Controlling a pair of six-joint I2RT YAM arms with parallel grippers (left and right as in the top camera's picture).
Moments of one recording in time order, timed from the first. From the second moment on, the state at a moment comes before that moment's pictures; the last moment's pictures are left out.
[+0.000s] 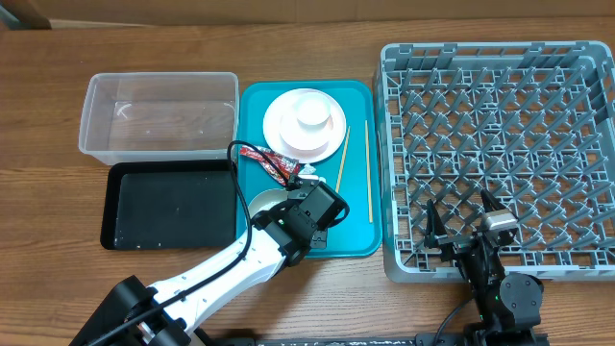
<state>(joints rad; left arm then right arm) -0.80 1.51 0.81 -0.51 -0.25 -0.68 0.12 0.01 0.02 -0.03 -0.08 0.04</state>
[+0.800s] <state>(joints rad) -0.80 1.54 0.80 -0.47 -0.25 -0.67 0.12 0.01 0.02 -0.03 -0.08 0.04</state>
